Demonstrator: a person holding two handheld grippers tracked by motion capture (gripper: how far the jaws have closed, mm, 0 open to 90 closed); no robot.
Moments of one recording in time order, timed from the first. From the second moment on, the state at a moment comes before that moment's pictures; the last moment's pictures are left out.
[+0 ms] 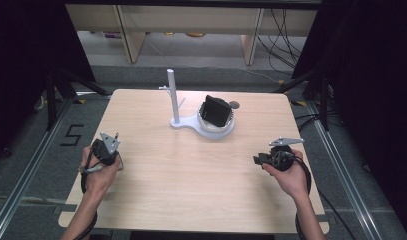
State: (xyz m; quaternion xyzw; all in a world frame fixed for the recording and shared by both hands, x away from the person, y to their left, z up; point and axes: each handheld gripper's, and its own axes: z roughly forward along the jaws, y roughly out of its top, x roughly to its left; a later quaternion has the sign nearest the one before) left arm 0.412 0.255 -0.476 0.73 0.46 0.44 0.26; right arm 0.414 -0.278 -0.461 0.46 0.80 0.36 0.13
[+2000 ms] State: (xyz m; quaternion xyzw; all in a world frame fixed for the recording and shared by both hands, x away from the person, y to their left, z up) left arm 0.431 0.192 -0.409 0.65 0.38 0.54 0.38; right arm 0.413 -0.280 -0.464 0.46 0.80 0.37 0.12
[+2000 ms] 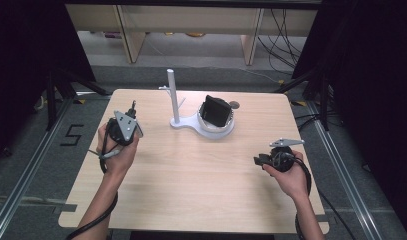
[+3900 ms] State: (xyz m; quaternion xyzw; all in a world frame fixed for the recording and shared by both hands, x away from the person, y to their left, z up) left arm 0.464 0.156 -0.388 0.64 0.35 0.55 0.40; right arm 0.413 -0.280 -0.464 0.46 0.80 0.37 0.12
